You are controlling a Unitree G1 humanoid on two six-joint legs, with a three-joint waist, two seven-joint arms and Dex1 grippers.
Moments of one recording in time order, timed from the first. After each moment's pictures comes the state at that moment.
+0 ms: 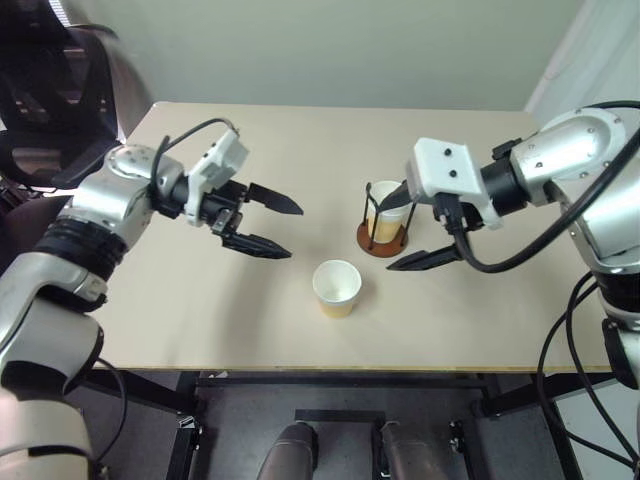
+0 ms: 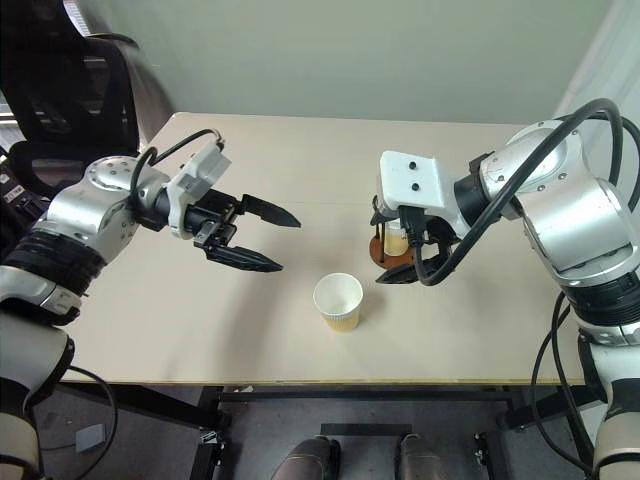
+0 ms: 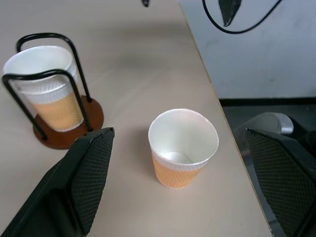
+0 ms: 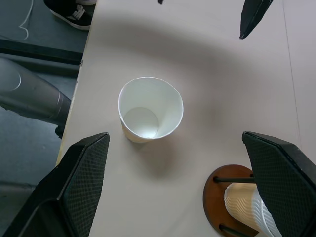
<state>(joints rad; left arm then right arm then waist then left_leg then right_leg) -1.23 0.96 -0.76 0.59 -0.87 0.10 -1.59 -1.11 -0.85 0.35 -0.31 0.21 0.85 1.43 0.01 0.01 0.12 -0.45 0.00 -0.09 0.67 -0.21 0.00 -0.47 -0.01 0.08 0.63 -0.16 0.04</state>
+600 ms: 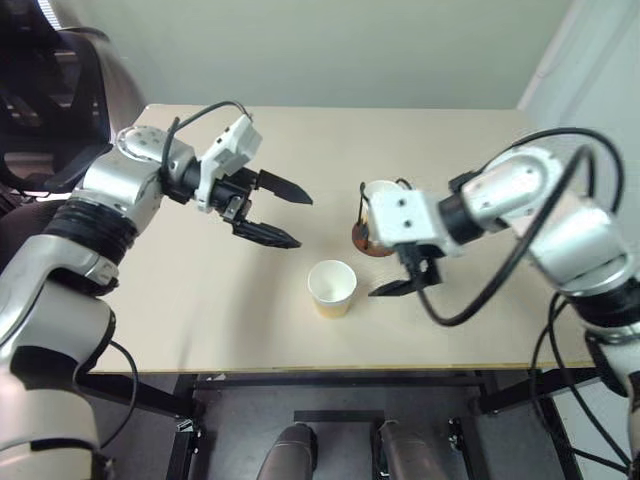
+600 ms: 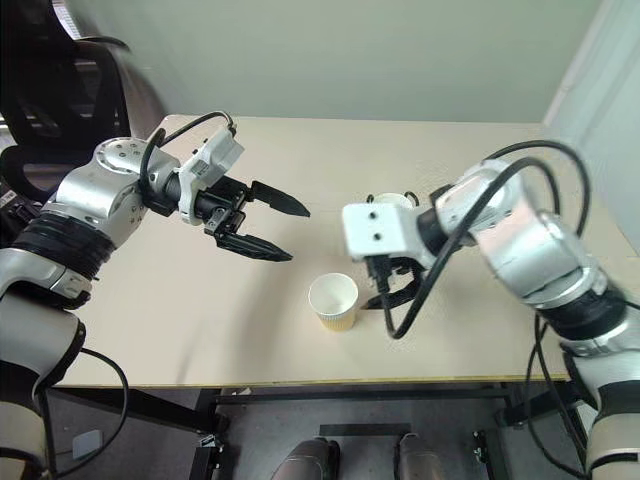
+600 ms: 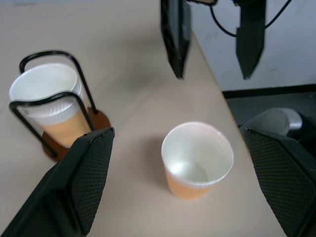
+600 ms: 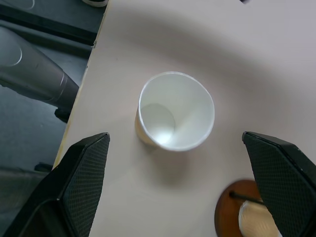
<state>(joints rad) -1.28 0.92 -0.77 0.69 -0.82 0.08 -1.59 -1.08 -0.77 0.52 -0.37 0.14 0.77 1.34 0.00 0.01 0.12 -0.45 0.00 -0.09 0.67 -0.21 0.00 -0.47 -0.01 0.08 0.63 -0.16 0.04</state>
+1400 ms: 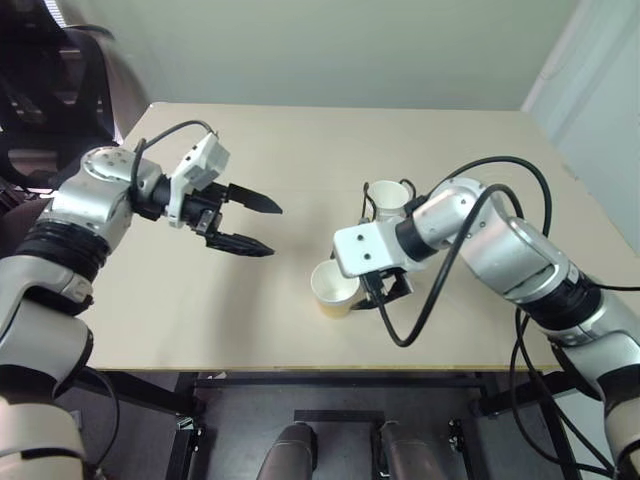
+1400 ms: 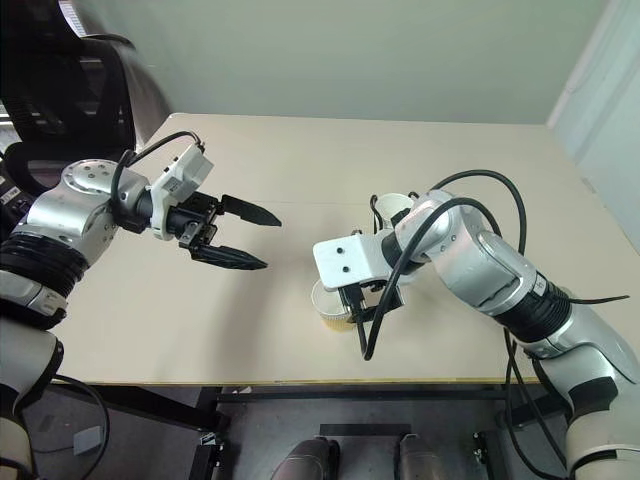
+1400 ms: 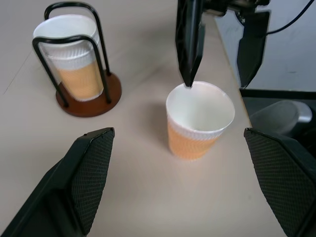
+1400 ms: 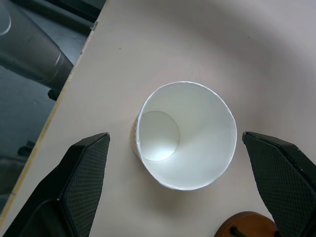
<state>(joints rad) -1.19 1.02 -0.75 0.65 -0.86 0.07 -1.59 -1.06 -0.66 0.66 -0.27 -0.02 0.59 1.32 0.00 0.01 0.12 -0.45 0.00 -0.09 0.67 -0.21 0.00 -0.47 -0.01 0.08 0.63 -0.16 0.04</state>
